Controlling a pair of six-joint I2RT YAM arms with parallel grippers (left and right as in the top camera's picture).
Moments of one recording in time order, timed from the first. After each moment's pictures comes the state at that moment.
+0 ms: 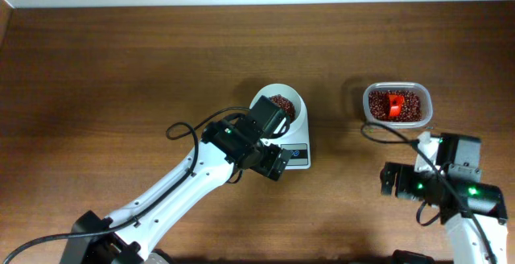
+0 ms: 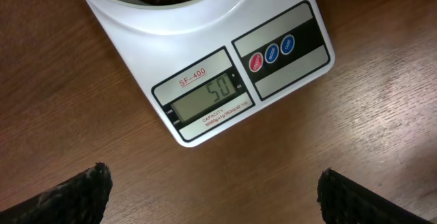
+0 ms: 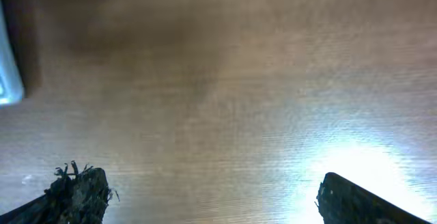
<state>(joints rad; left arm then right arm) -0.69 1.53 1.14 -0.85 -0.01 -0.18 -0.21 0.95 0.70 -0.96 -0.12 -0.05</state>
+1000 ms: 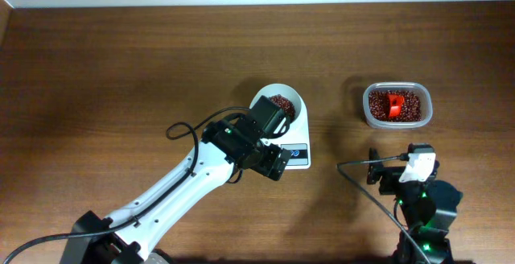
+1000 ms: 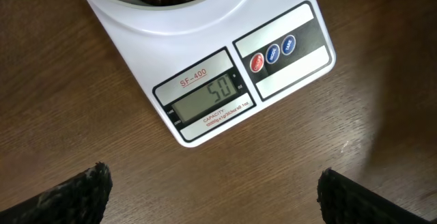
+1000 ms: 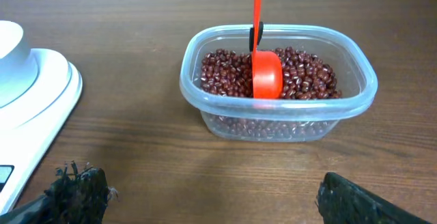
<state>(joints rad) -0.69 1.53 1.14 -0.85 -0.02 -0.18 -0.21 0.60 0.03 0.19 -0.27 -0.05</state>
